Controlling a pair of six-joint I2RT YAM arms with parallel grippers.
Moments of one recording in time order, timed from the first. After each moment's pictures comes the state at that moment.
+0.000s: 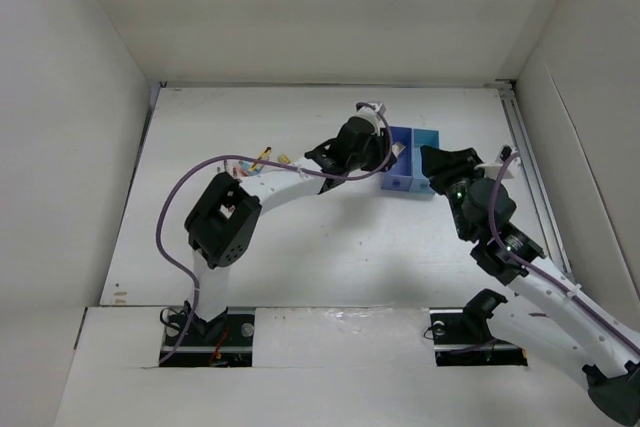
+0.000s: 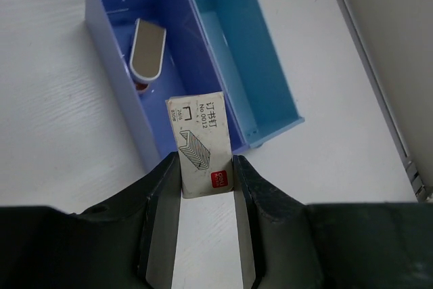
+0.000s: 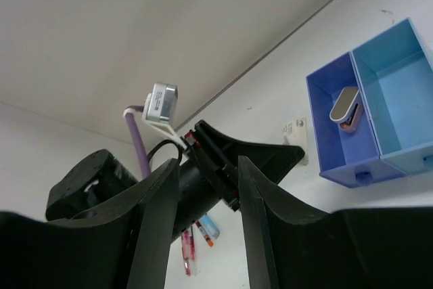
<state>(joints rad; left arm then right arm) -0.82 1.92 1.42 0.04 0.00 -0.57 0.65 0.74 0.69 0.03 0.61 0.91</state>
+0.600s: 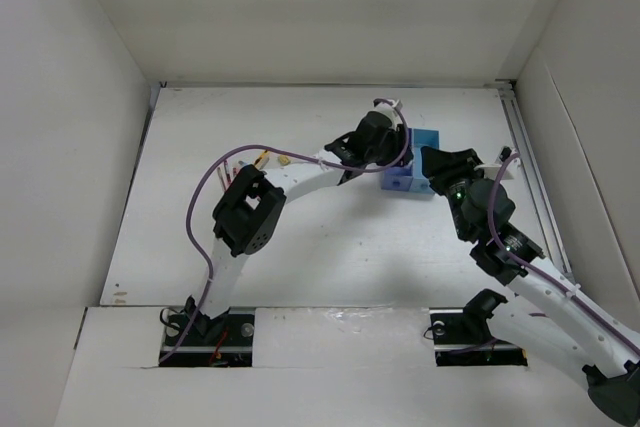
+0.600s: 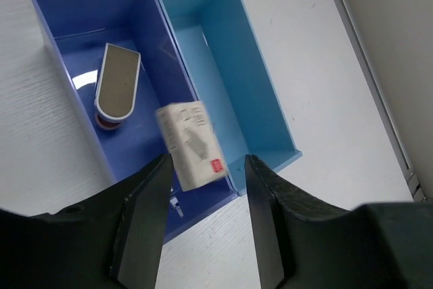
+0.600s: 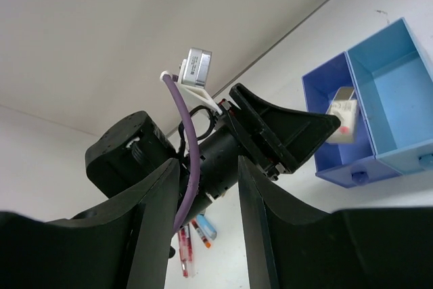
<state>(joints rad) -0.83 2.14 1.69 0.00 0.04 -0.59 0.65 0.73 0.68 0.03 0.62 0.92</state>
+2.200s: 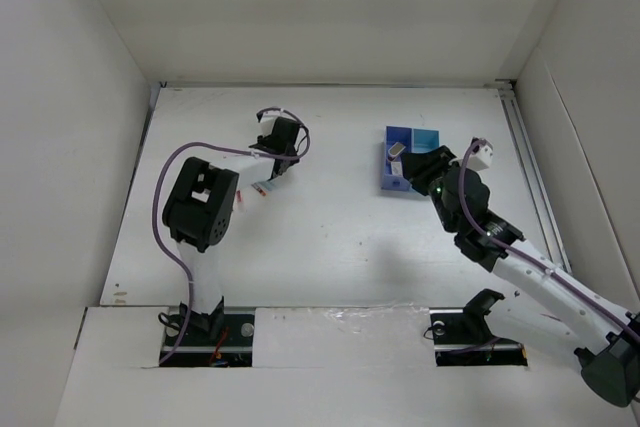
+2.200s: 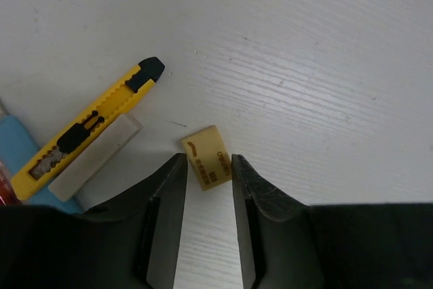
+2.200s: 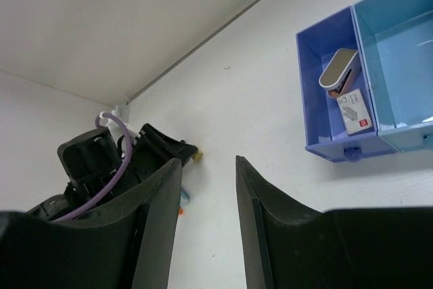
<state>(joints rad) -0.44 1.95 1.21 -0.07 -0.41 -0.61 0.65 0.88 0.69 0.03 0.52 0.89</state>
